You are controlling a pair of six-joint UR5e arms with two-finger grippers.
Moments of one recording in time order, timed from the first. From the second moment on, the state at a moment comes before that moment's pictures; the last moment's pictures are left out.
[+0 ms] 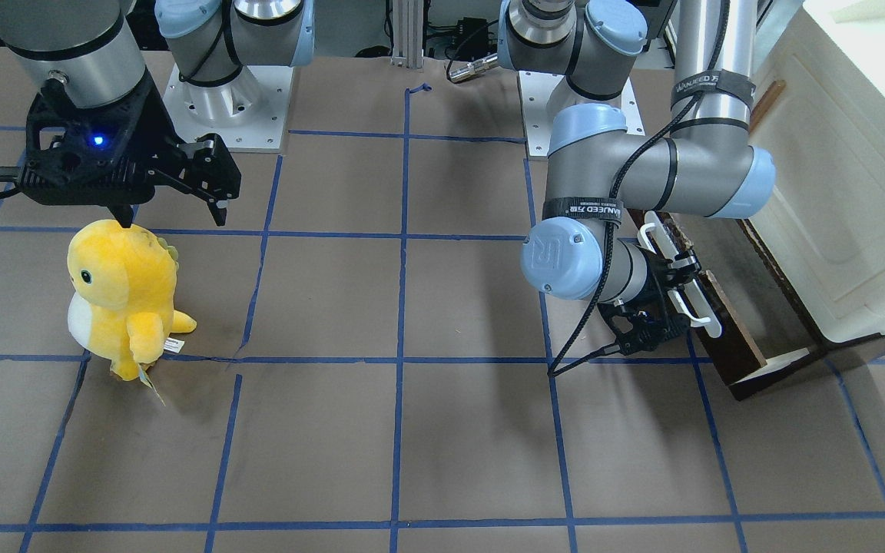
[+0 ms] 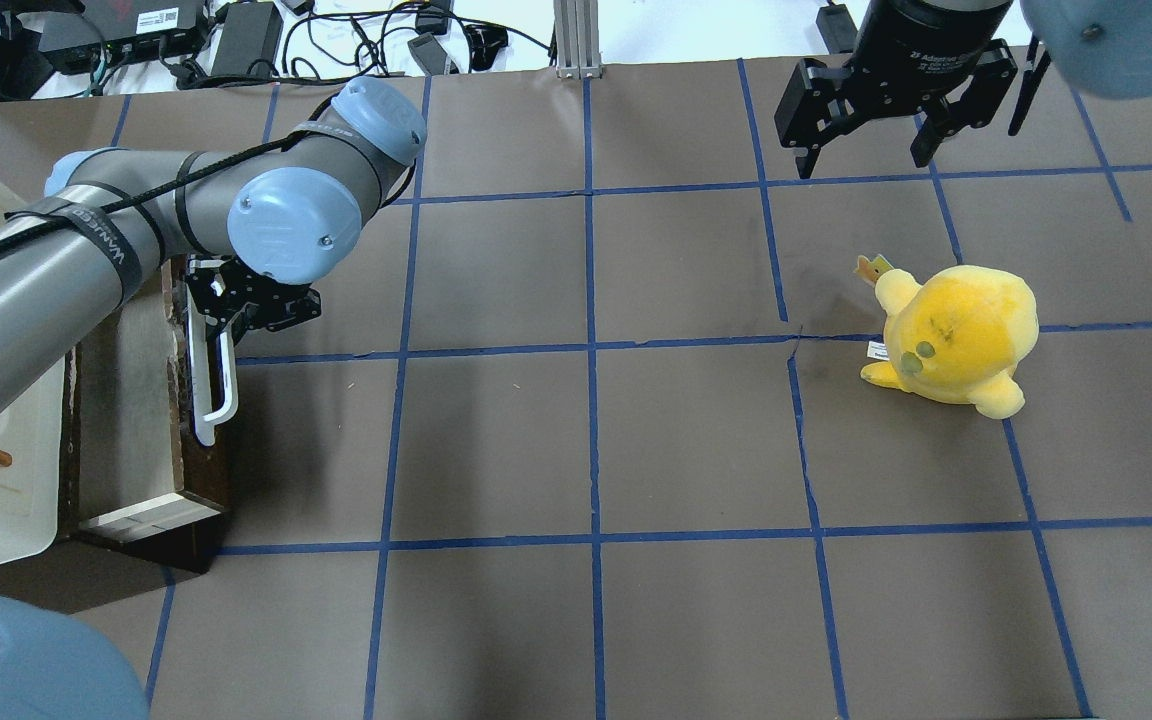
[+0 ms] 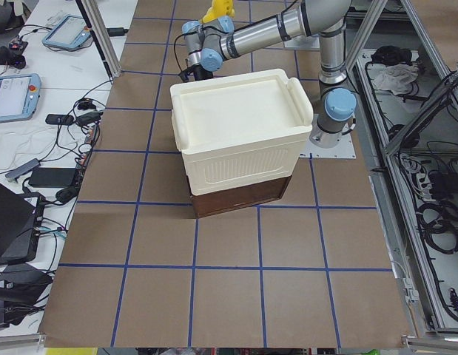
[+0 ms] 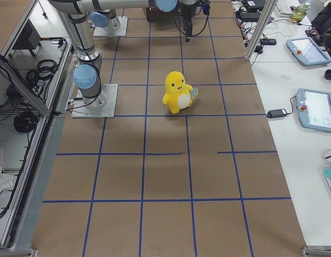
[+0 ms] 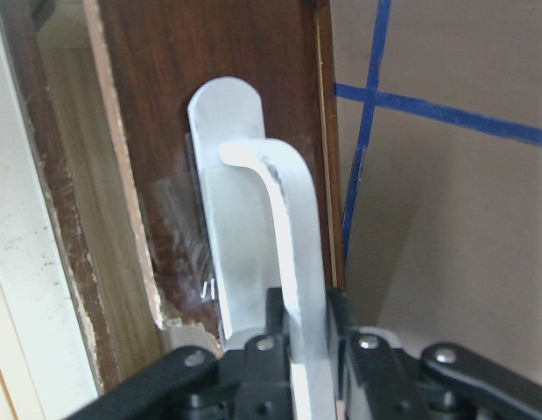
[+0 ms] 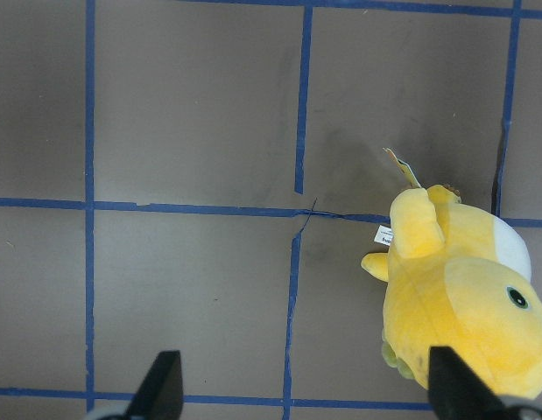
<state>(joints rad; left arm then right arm) -1.67 -1.95 -1.67 -1.57 2.33 -0.48 1.60 -1.48 1.44 -1.57 -1.58 -0.02</state>
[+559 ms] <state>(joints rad) -1.69 -1.95 -1.67 -1.57 2.32 -0.49 1.60 -1.48 1.44 -1.57 -1.58 -0.02</state>
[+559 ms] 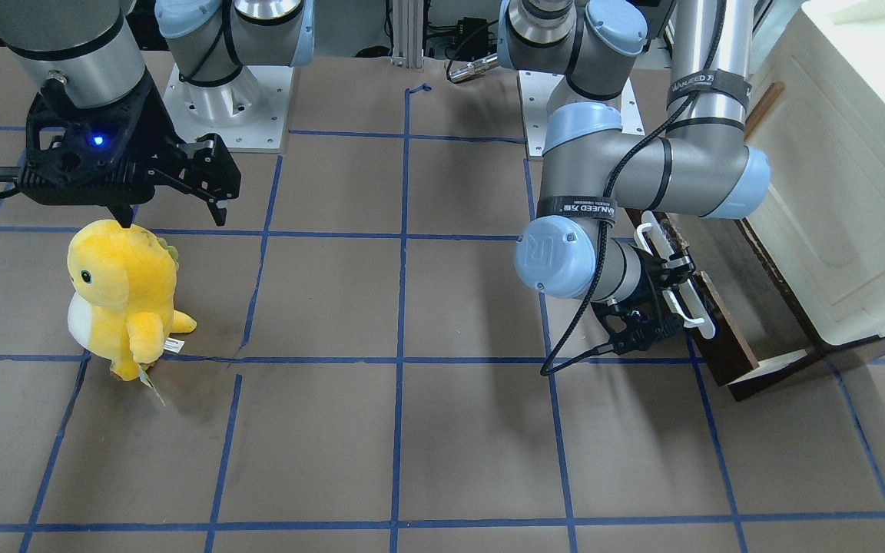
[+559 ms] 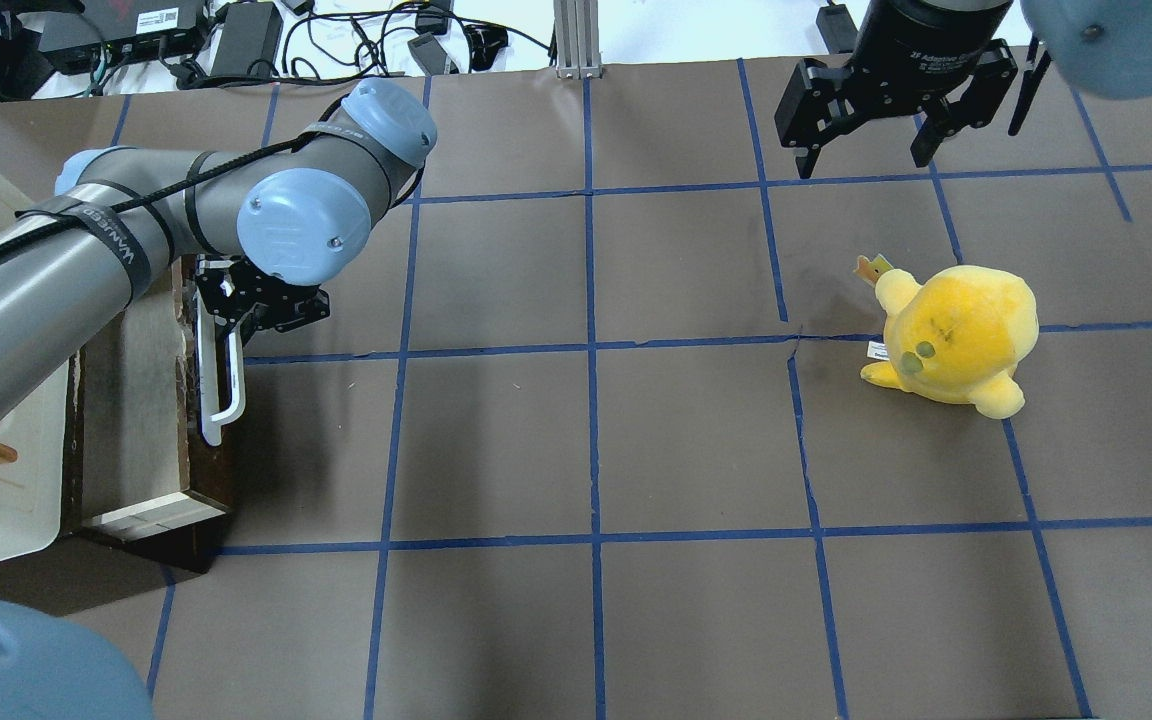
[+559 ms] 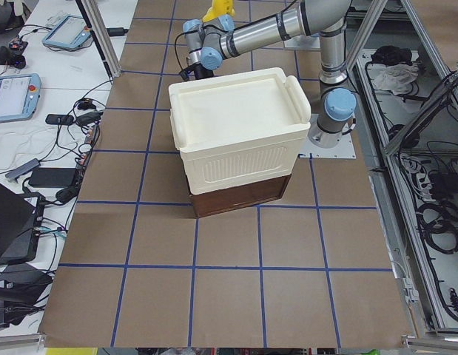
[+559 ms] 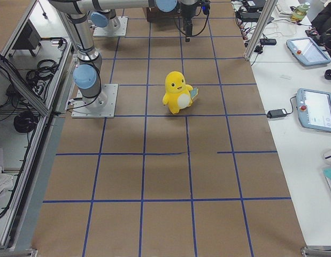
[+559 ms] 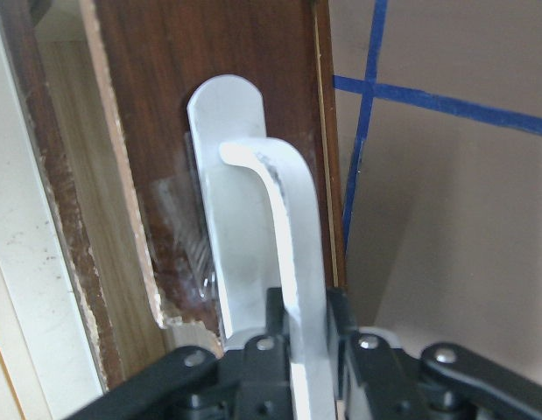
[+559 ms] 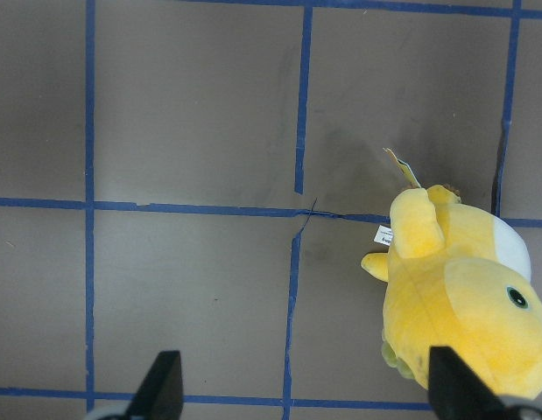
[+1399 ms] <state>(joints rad) -1.72 -1.95 -1.66 -1.58 2.32 -0.52 1.60 -1.48 1.44 -1.57 -1.58 -0.02</state>
